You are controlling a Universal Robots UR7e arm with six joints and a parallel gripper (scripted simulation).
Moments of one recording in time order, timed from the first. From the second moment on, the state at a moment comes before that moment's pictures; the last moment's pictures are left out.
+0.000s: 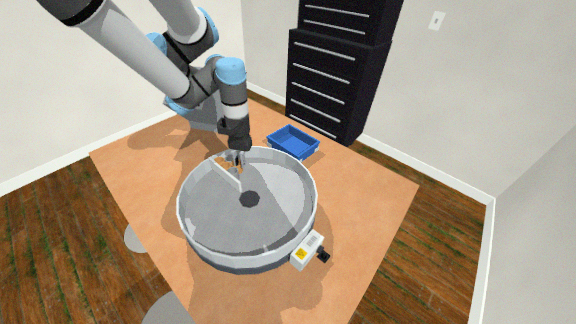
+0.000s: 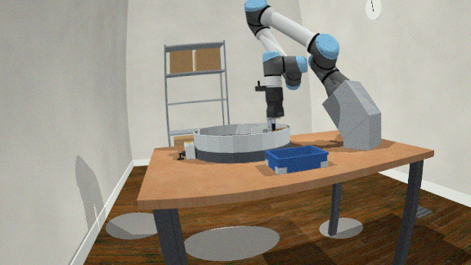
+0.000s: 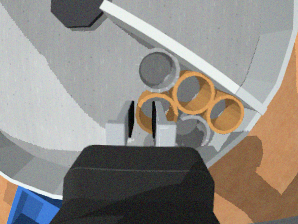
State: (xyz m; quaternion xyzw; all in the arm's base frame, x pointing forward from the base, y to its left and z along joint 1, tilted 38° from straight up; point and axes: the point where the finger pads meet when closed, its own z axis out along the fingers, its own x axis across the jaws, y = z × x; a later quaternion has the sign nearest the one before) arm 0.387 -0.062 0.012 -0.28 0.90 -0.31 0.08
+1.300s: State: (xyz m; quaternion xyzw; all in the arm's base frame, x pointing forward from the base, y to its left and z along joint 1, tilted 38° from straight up) arm 0.391 -0.069 0.001 -0.28 0.90 -0.31 0.08
